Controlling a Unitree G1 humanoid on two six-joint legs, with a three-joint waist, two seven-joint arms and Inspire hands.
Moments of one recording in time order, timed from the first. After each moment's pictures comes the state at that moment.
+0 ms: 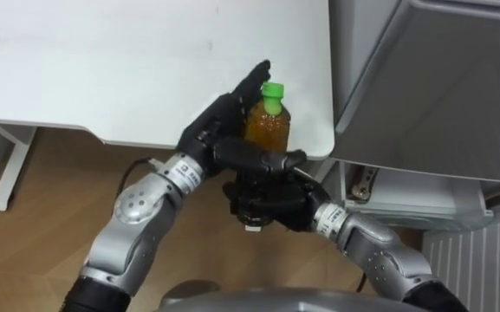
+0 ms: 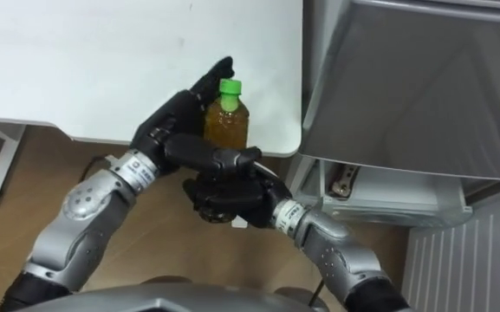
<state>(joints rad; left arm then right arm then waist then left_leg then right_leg) 0.10 0.23 -0.27 -0.12 -0.40 -0.02 -0.30 0.07 -0.24 0.46 0.41 0.72 0.04 0.58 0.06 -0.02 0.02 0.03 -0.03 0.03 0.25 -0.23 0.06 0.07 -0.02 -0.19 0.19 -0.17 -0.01</state>
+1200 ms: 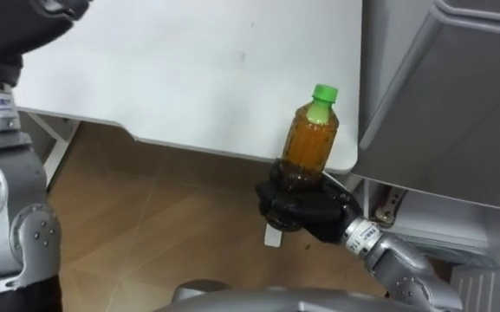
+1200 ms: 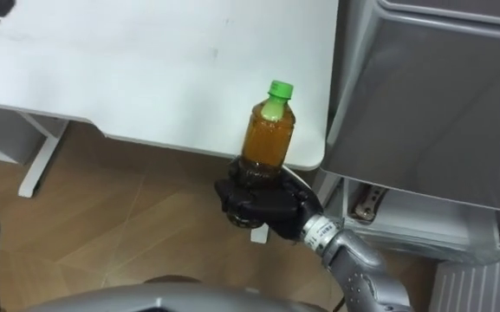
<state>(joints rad) 0.12 0.23 0.32 -0.43 -0.55 -0.23 0.07 0.25 -0.27 0.28 0.34 0.69 -0.01 0.67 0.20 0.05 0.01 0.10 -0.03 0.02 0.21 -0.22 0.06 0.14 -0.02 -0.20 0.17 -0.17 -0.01</state>
